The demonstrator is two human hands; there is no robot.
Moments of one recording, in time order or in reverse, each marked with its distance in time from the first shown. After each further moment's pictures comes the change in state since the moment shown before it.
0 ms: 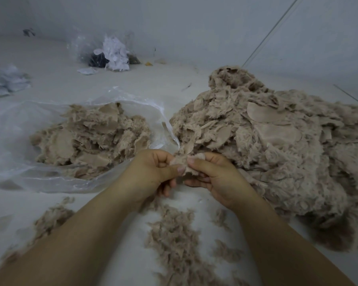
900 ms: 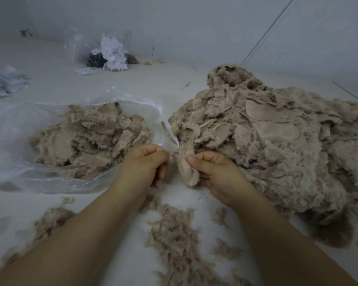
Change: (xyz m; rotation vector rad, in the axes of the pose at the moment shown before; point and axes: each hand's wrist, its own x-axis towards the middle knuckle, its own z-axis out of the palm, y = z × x) left_hand 0.004 -0.004 0.001 -0.056 0.272 0.086; right_hand 0.000 0.000 0.001 0.037 0.036 -0.008
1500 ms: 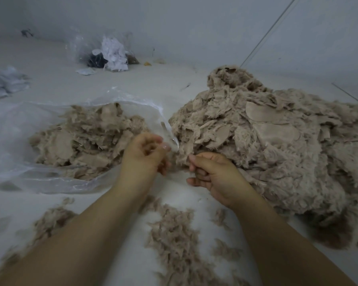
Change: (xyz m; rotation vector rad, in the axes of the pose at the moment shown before) left_hand 0.007 0.000 0.006 -0.086 0.175 0.117; right_hand 0.001 -0.004 0.004 0.011 0.046 0.046
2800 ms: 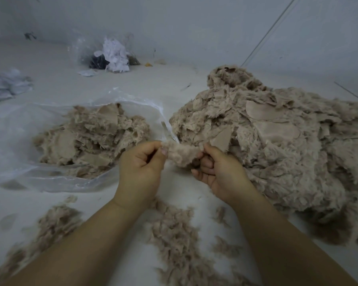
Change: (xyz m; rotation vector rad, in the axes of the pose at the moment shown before) left_hand -0.023 0.005 -0.003 0.238 -0.044 0.341; right_hand 0.007 -0.001 0.001 0.279 0.216 0.056
